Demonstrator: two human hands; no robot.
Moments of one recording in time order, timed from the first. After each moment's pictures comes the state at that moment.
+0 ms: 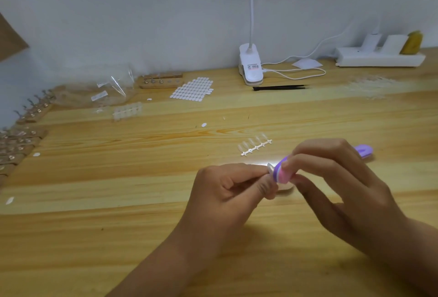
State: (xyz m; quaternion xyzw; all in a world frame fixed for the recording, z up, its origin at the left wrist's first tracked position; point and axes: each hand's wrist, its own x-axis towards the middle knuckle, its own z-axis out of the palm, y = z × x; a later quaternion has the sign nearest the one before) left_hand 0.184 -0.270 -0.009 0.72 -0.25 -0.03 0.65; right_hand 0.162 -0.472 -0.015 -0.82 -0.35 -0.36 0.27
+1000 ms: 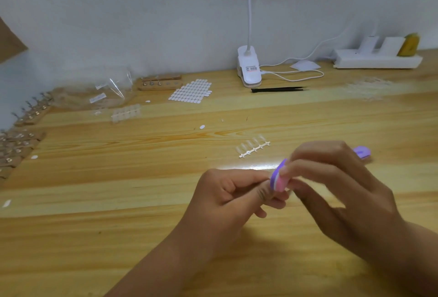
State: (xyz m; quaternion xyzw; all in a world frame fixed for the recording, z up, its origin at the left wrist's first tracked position) left_hand 0.183 -0.272 -0.007 0.67 -0.24 -0.12 0.69; right_hand 0.162 -0.470 -0.015 -0.81 -0.35 -0.38 0.27
